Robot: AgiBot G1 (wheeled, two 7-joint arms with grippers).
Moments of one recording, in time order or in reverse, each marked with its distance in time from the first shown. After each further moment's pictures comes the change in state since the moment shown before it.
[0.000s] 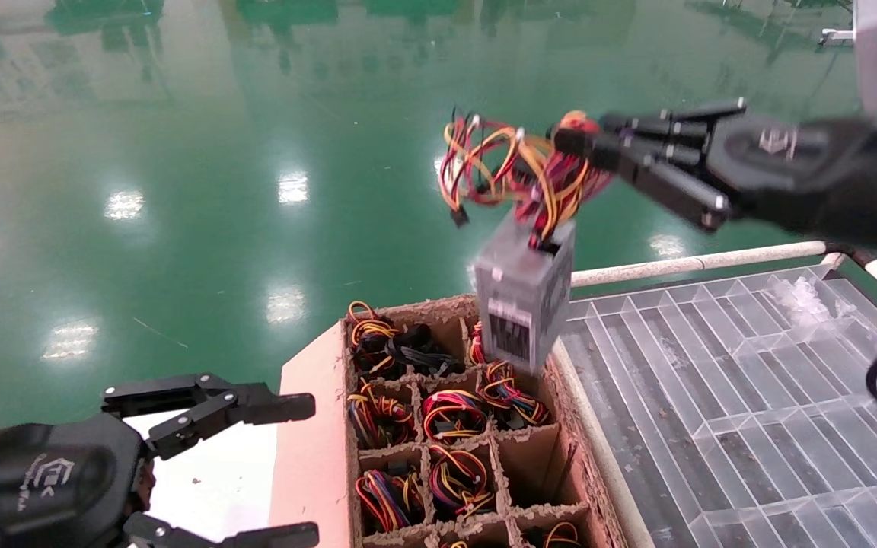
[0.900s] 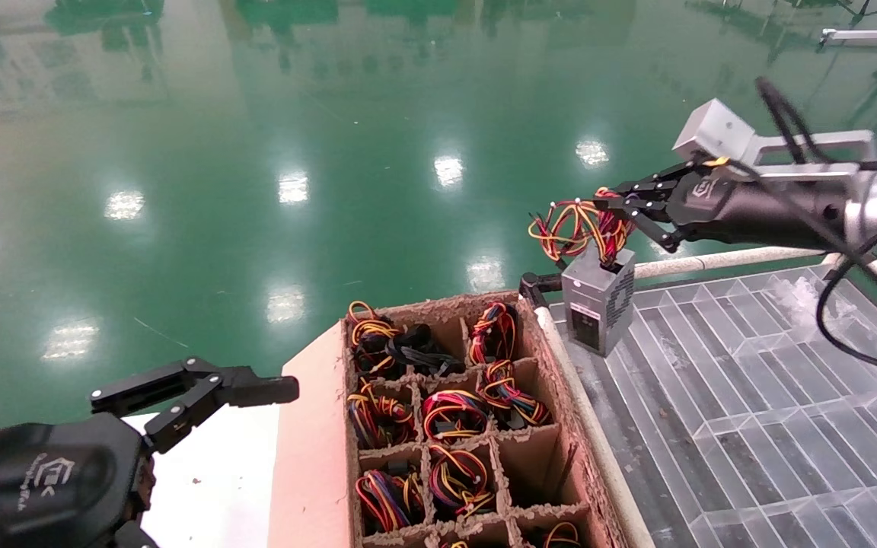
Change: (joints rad) left arm 0.000 0.000 0.000 0.000 0.000 0.000 0.000; right arm 0.309 -0.219 -0.197 -0.596 -0.385 0.225 -0.448
